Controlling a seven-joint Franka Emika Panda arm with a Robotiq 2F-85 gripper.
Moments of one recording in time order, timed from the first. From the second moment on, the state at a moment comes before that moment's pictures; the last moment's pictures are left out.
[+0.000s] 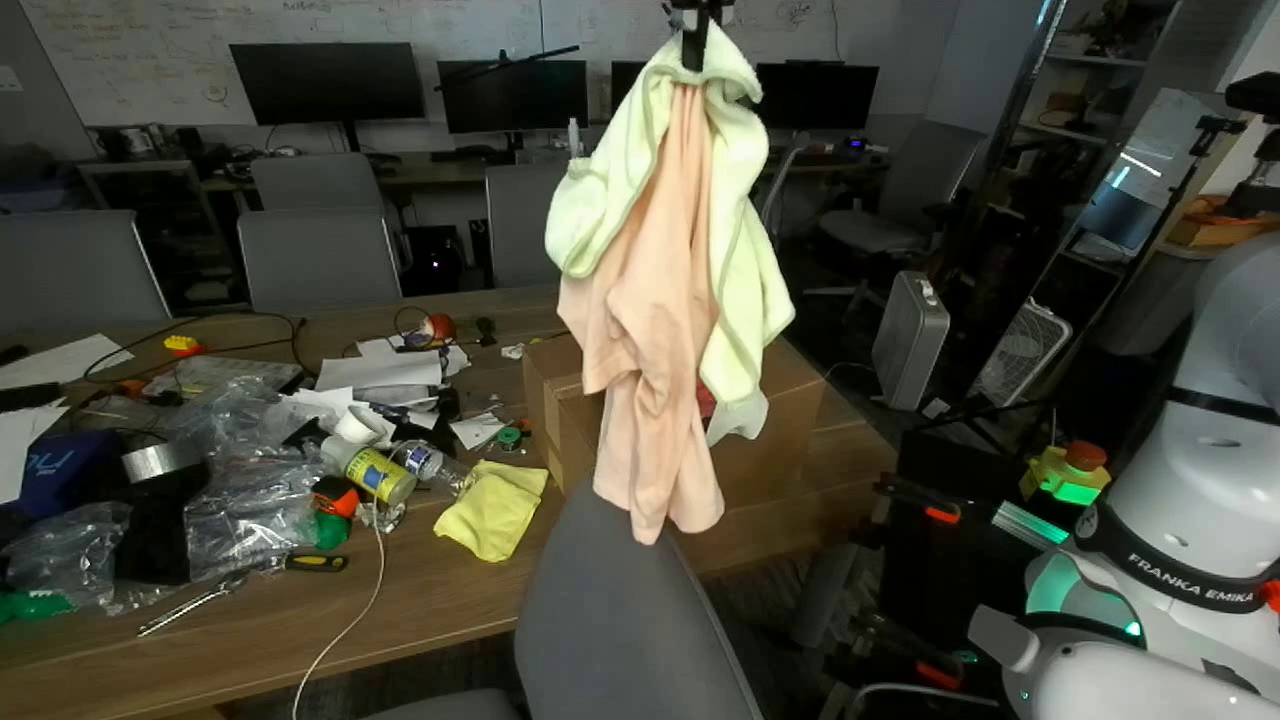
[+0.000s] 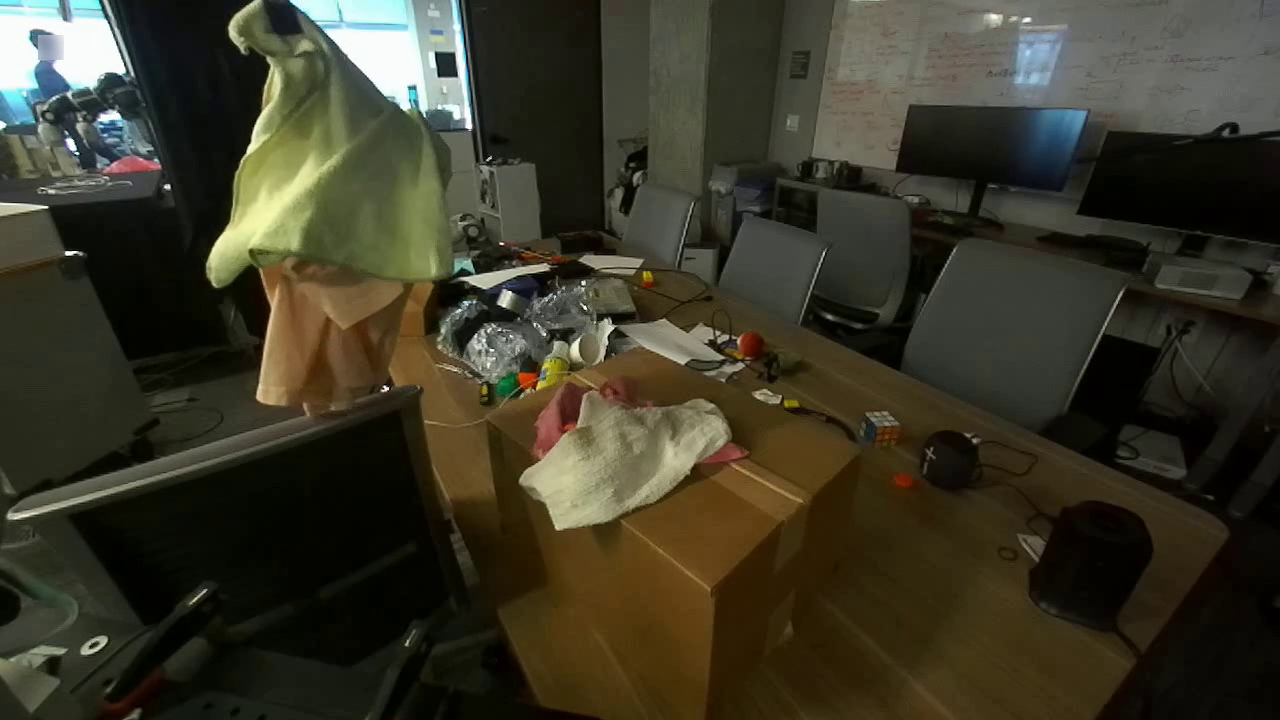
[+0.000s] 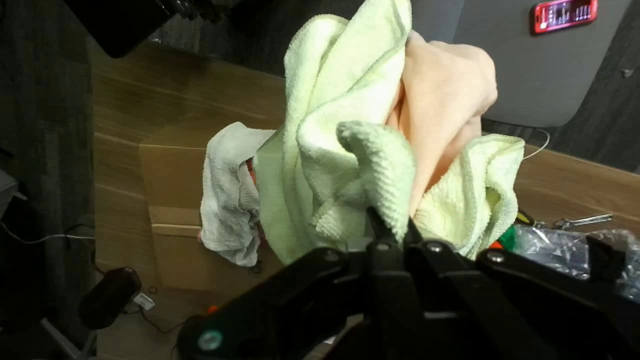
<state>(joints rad) 0.10 -0.24 0.17 -1.76 -0.11 1.53 0.81</state>
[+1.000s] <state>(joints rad) -0.13 -0.23 -0.10 -1.72 0.03 1.52 0.79</state>
